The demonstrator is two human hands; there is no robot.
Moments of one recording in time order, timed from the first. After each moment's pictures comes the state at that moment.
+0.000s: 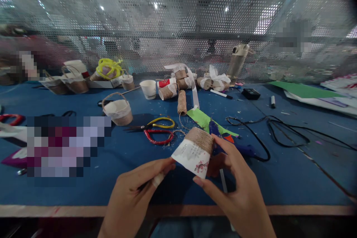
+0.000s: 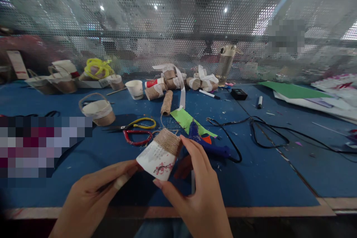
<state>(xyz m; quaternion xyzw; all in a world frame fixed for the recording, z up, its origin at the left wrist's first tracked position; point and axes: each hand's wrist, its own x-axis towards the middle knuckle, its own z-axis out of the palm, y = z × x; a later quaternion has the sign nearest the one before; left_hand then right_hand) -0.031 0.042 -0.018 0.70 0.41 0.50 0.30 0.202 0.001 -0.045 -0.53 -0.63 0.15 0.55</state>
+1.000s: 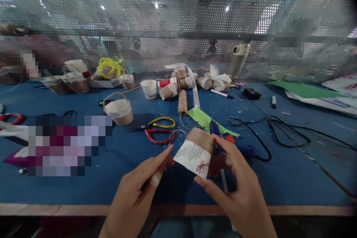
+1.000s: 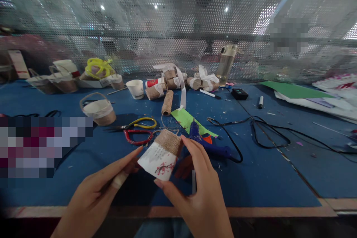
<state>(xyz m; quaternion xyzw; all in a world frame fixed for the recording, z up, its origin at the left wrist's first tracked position) -0.037 0.041 -0.024 0.72 0.41 0.49 0.27 0.202 0.000 -0.041 -0.53 -0.63 0.16 0.55</state>
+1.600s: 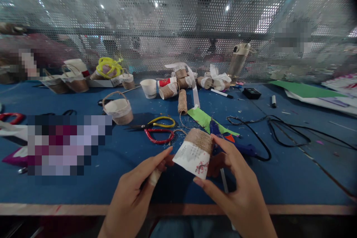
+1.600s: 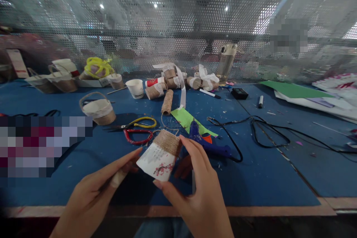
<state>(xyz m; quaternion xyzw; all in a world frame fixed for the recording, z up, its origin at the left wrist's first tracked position) -0.036 0.041 -0.023 0.71 0.43 0.49 0.25 0.202 -0.001 -0.042 -0.53 -0.64 0.15 0.54</state>
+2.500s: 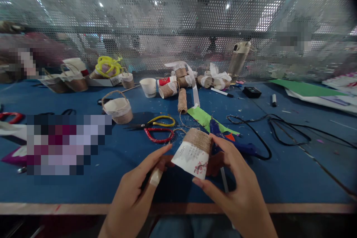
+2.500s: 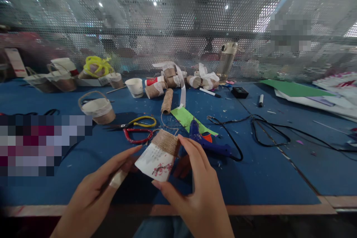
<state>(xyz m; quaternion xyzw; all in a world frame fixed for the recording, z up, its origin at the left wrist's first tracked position) -0.036 0.040 -0.022 0.73 0.46 0.46 0.23 0.203 0.000 -0.042 -0.53 -0.65 0.14 0.53</state>
